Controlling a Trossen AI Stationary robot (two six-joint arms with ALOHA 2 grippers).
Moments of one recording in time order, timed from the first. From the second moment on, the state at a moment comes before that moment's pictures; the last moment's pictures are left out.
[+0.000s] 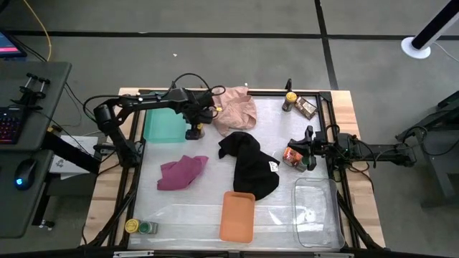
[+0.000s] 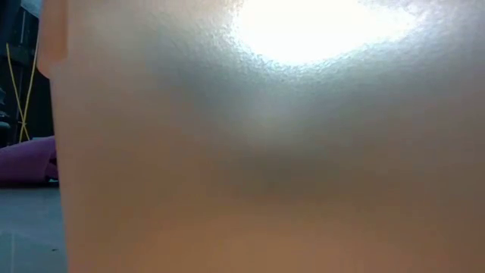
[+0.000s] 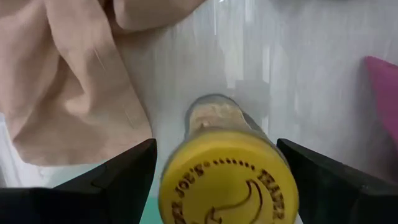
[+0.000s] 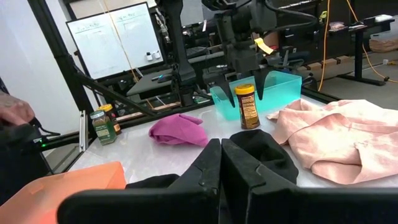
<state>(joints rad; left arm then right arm) 0.48 1.72 1.22 -0.93 0.01 0.53 0.00 0.03 0.01 0.03 0.10 0.23</state>
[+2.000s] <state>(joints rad) 1.02 1.50 1.16 -0.98 -0.33 -0.56 0.00 0.03 0.01 0.03 0.10 0.23</state>
